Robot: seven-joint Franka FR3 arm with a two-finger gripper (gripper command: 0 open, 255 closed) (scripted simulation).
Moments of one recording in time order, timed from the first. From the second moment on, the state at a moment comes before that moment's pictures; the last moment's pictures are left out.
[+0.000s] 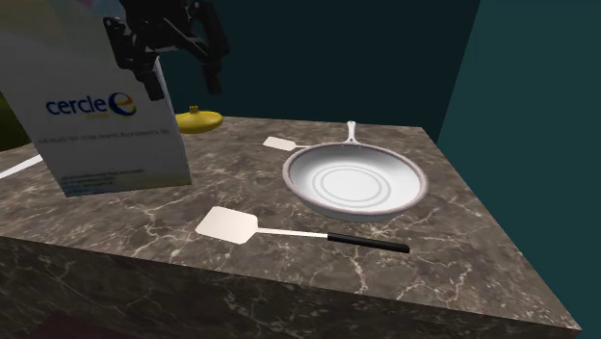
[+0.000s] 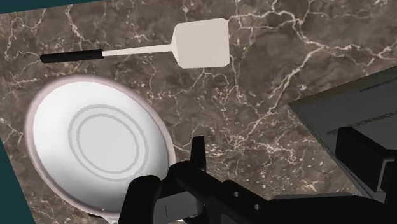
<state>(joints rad) -0.05 -0.52 -0.06 -2.18 -0.16 1.67 -0.15</state>
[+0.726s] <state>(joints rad) -0.09 -0.15 -0.18 -1.94 -0.17 1.82 -0.28</state>
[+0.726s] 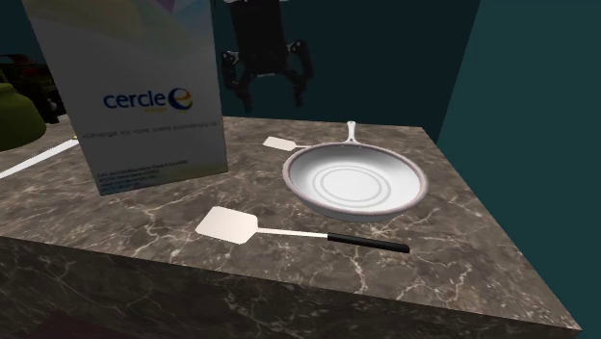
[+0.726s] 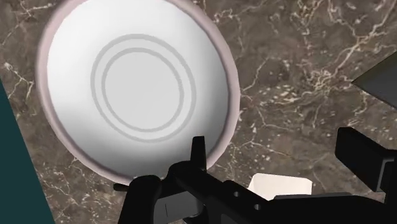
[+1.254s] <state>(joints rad) -0.14 0.15 -0.23 -1.67 -0.11 1.85 -0.39</state>
